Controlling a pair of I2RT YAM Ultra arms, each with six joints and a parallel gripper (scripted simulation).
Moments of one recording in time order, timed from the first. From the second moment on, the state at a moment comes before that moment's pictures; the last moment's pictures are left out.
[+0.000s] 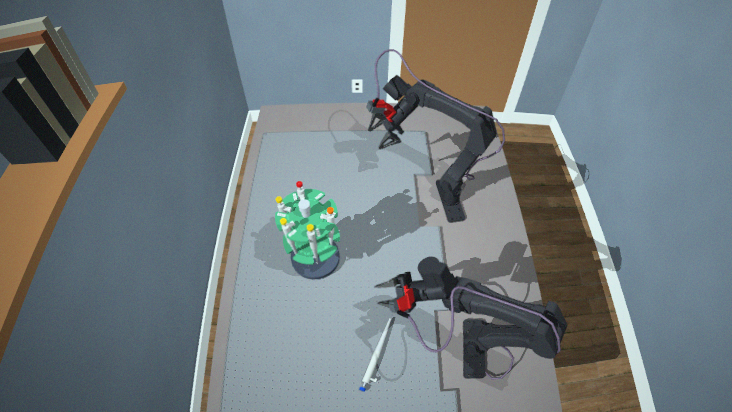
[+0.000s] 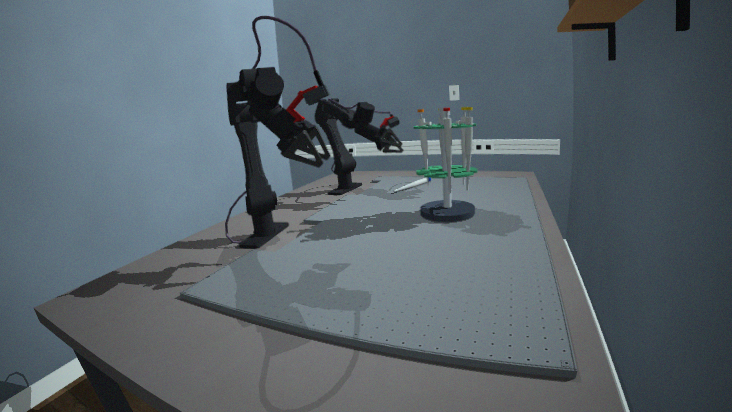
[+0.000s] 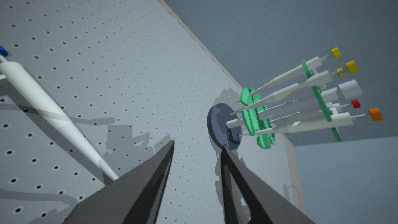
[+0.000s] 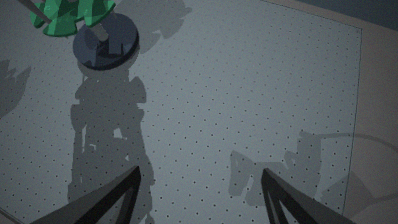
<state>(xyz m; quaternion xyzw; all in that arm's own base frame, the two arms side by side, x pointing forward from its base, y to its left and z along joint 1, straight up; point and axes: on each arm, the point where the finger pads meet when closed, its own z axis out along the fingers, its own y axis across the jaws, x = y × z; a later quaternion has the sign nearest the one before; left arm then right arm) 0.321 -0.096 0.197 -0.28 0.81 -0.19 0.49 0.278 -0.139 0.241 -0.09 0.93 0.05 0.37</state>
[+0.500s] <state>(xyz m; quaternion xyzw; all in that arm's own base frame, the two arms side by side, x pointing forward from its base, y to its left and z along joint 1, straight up) 0.332 -0.153 0.175 -0.37 0.74 -0.22 0.51 0.278 -0.139 0.241 -0.09 0.93 0.05 0.37</state>
